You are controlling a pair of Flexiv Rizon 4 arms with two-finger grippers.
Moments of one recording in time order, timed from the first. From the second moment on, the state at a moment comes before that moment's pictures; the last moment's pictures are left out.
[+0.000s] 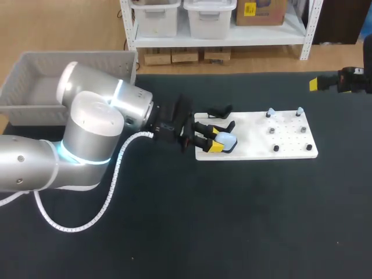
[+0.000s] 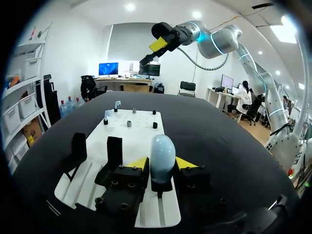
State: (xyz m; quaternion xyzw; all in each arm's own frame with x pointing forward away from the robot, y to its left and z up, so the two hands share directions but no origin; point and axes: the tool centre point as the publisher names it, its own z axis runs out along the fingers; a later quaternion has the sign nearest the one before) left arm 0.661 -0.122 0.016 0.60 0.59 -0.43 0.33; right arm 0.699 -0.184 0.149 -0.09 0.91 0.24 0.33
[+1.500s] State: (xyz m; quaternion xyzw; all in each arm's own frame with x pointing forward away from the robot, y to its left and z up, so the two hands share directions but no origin) left arm 0.637 -0.111 0.102 0.54 0.52 -0.49 0.45; right arm 0.699 -0.184 0.149 -0.09 0.91 0.24 0.33
